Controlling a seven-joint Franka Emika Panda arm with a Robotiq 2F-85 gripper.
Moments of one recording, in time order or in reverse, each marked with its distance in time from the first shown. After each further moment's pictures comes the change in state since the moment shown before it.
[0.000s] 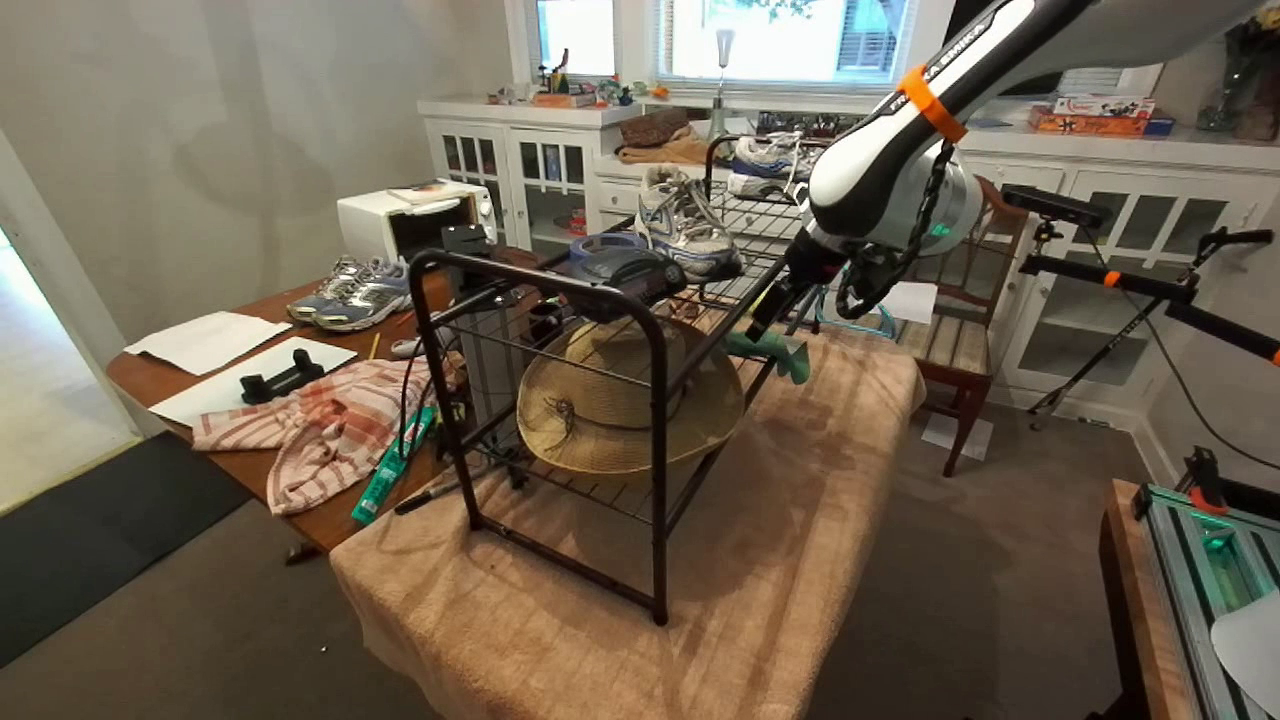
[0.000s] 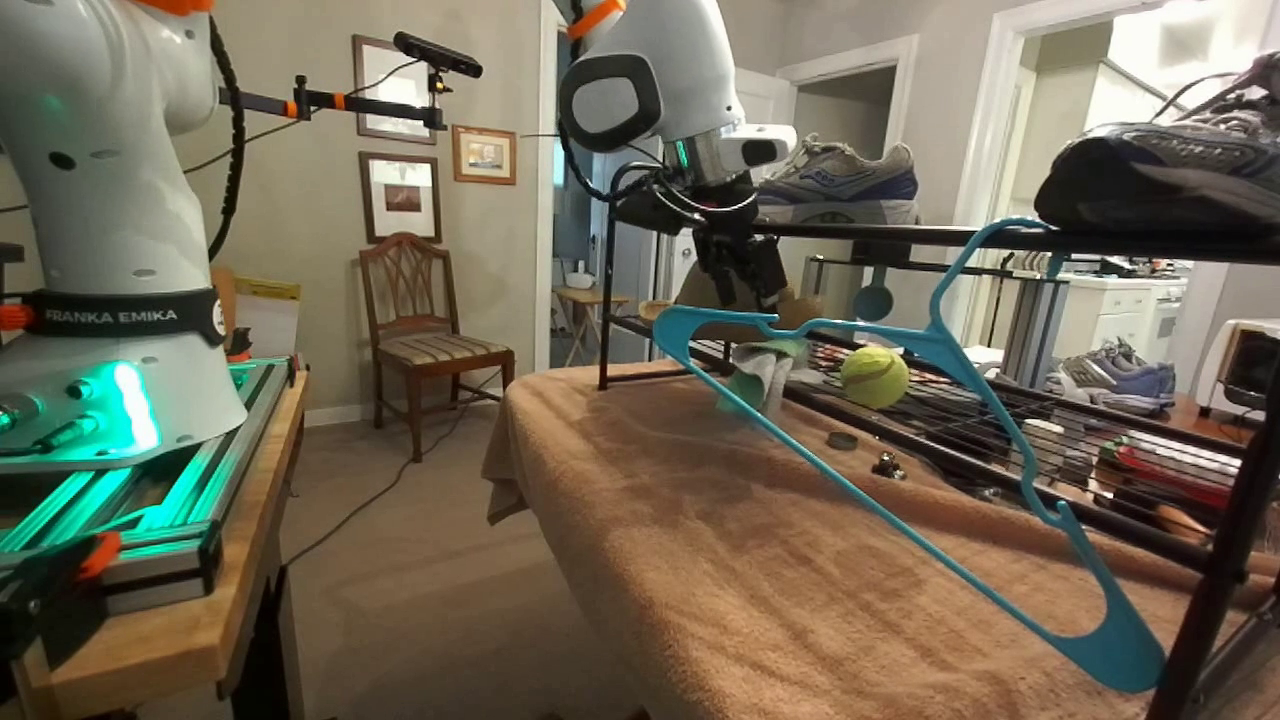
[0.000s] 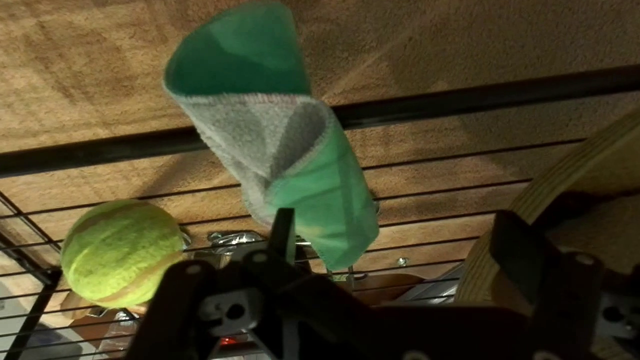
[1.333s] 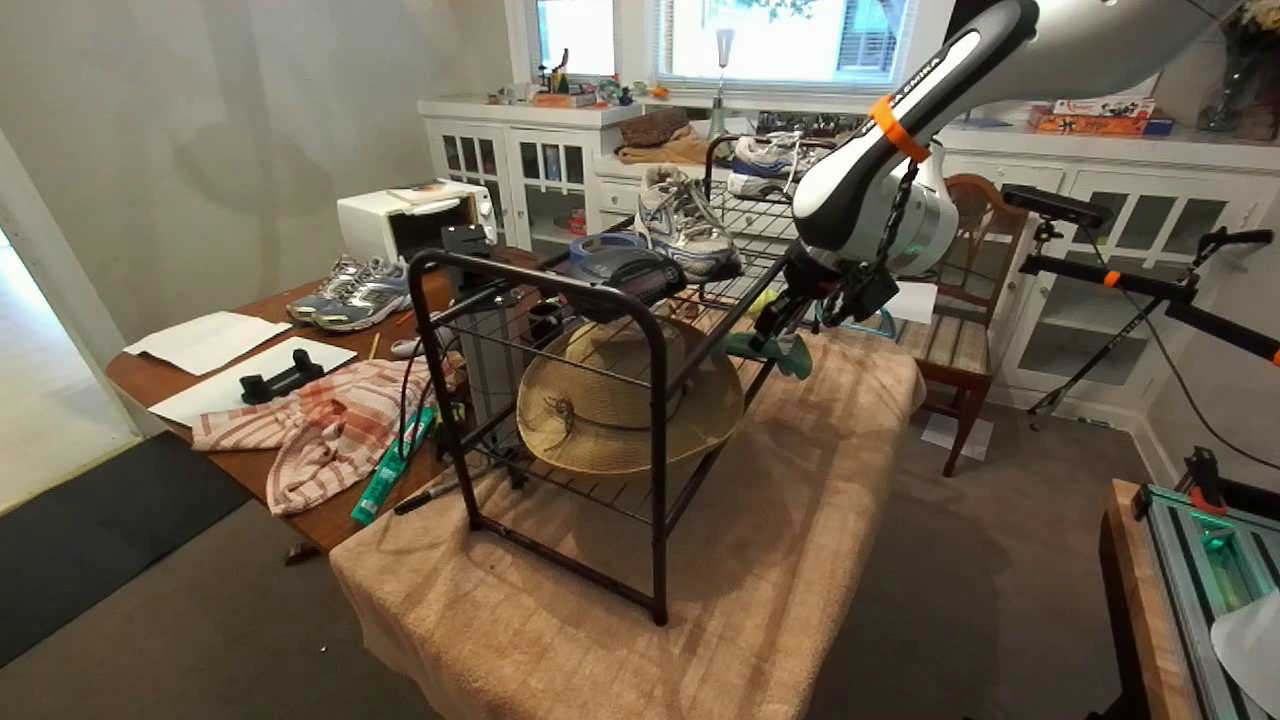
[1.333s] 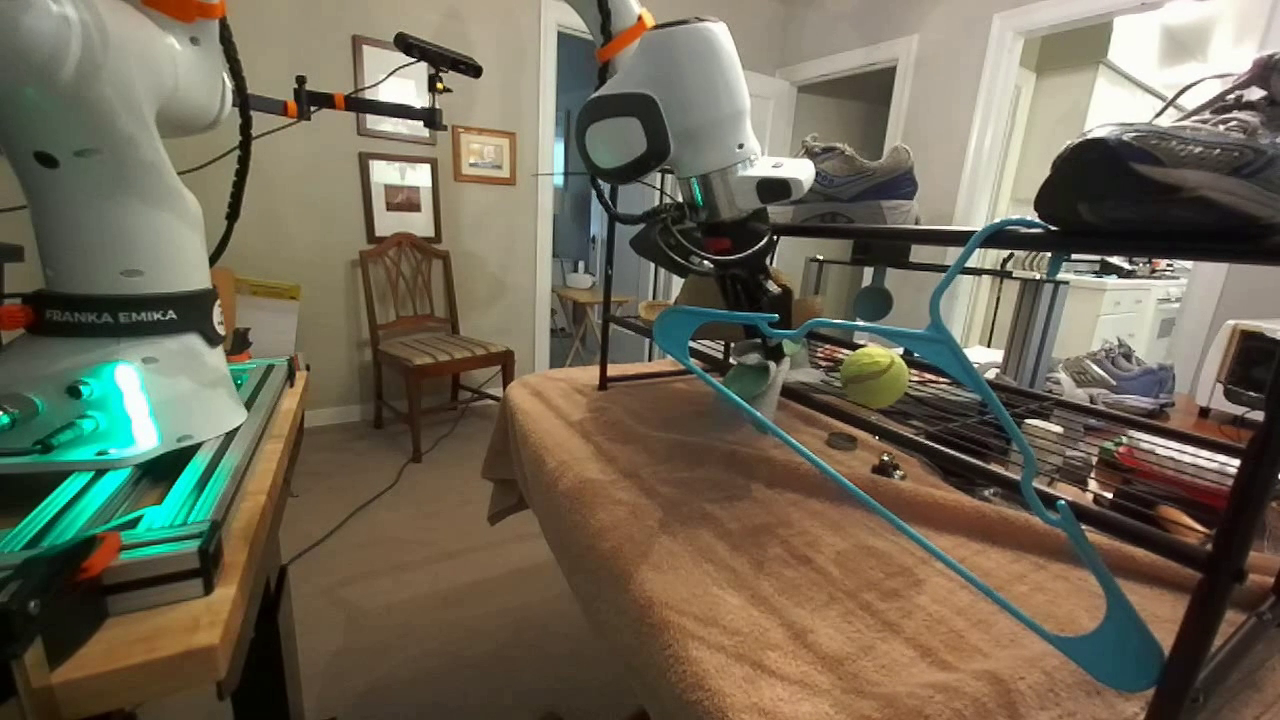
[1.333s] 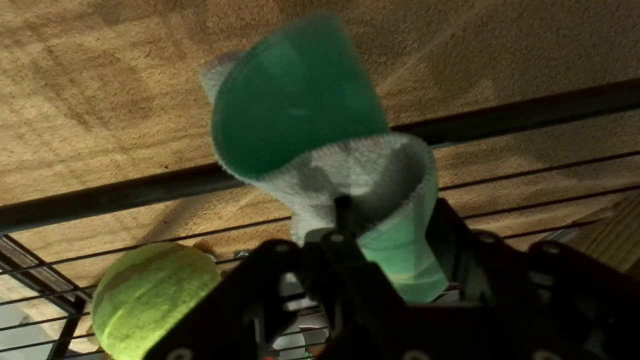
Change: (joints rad) arm -0.137 0.104 0.111 0.060 0.123 0.052 -0.101
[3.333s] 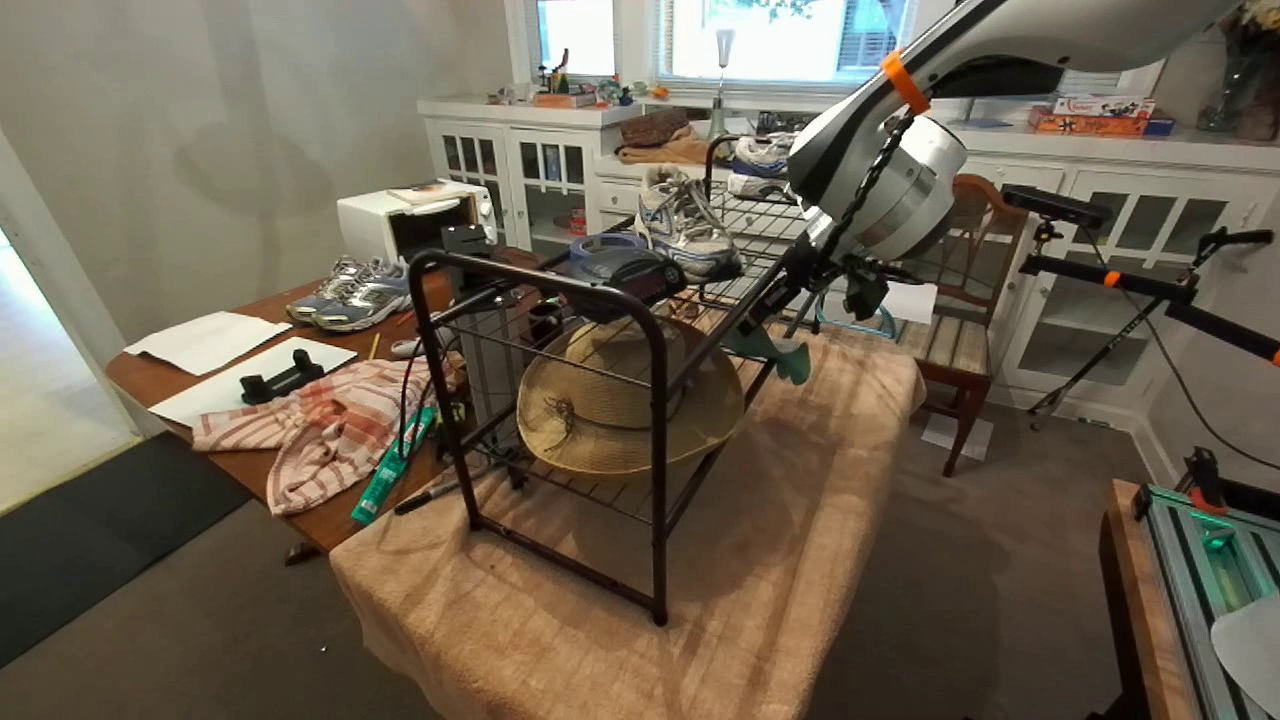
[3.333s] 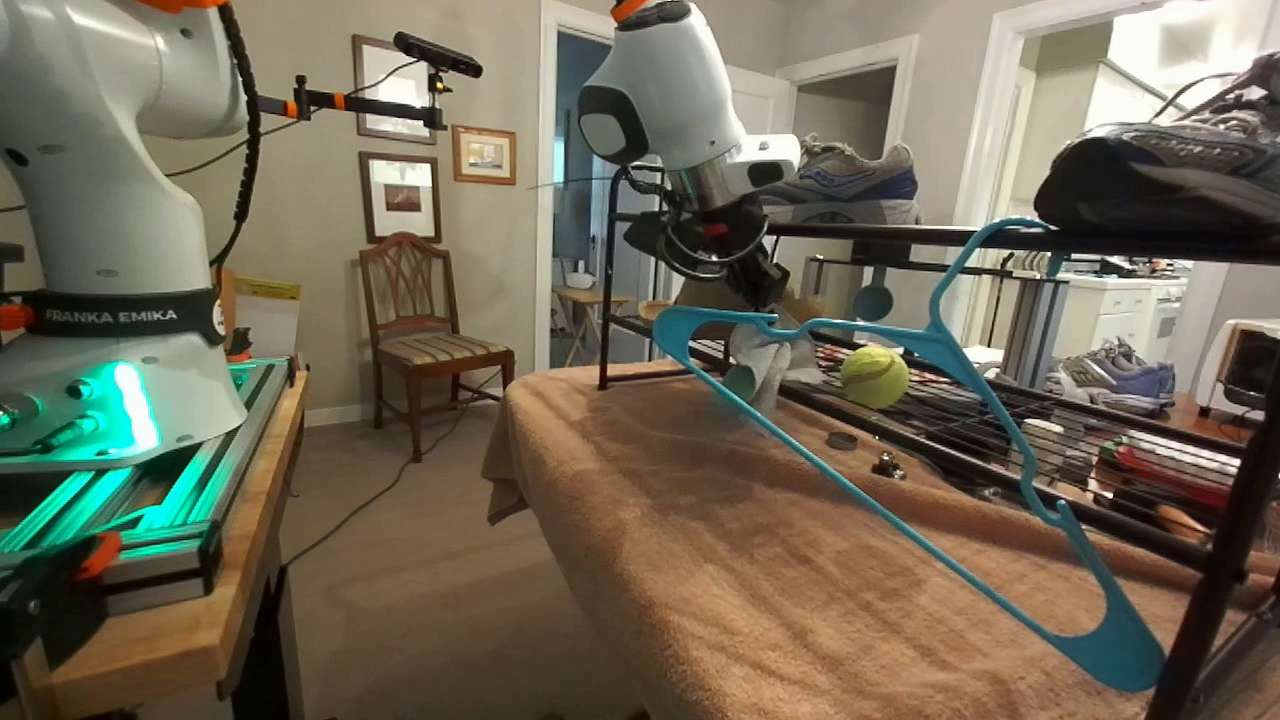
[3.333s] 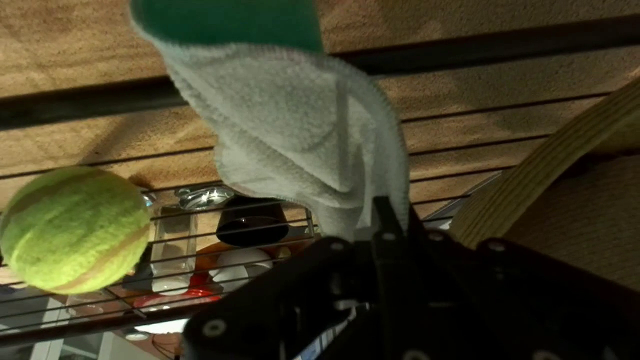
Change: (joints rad) arm -0.283 -0.026 0.352 0.012 0.402 0.050 -0.479
